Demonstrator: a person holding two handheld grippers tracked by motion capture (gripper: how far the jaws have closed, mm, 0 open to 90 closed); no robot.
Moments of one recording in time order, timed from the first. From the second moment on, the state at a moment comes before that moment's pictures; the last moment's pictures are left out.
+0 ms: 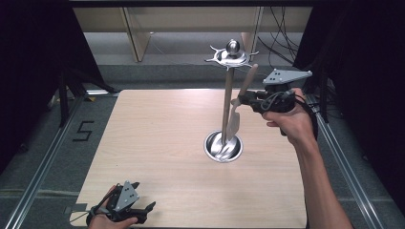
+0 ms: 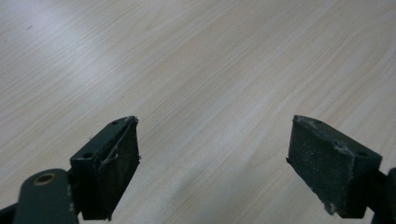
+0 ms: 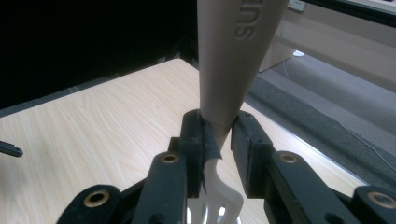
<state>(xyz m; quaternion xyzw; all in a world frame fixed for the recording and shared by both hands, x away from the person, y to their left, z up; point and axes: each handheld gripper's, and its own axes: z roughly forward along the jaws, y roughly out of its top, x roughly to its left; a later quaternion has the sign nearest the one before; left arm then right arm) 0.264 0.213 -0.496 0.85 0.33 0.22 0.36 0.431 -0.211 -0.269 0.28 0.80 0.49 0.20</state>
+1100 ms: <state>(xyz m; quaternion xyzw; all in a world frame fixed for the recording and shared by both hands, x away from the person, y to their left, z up) 0.264 0.213 -0.497 0.84 0.33 0.22 0.36 0.415 -0.220 -0.273 0.30 0.78 0.50 0.22</state>
